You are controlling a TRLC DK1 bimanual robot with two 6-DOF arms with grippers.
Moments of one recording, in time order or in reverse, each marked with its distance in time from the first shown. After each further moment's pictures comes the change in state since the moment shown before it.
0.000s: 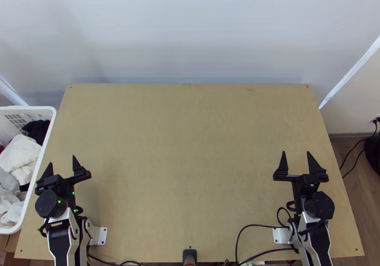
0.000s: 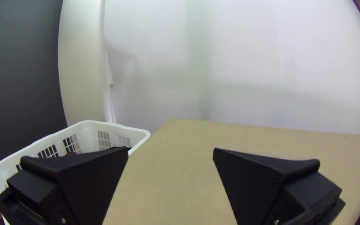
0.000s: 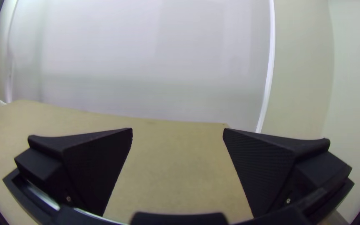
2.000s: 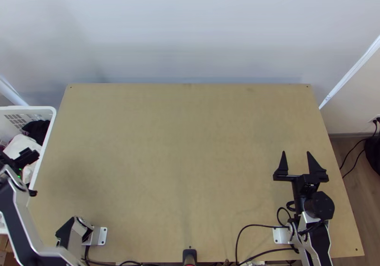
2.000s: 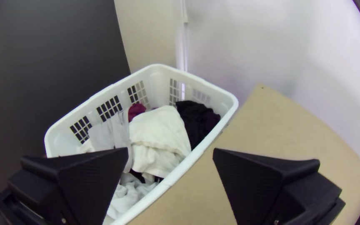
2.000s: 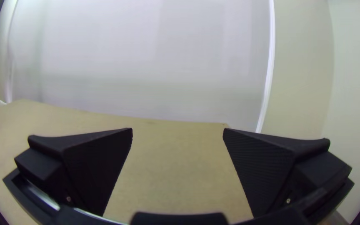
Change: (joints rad) left arm 0.589 0.939 0.645 -0.185 0.126 0.097; right arm 0.000 0.000 0.000 0.000 0.000 0.000
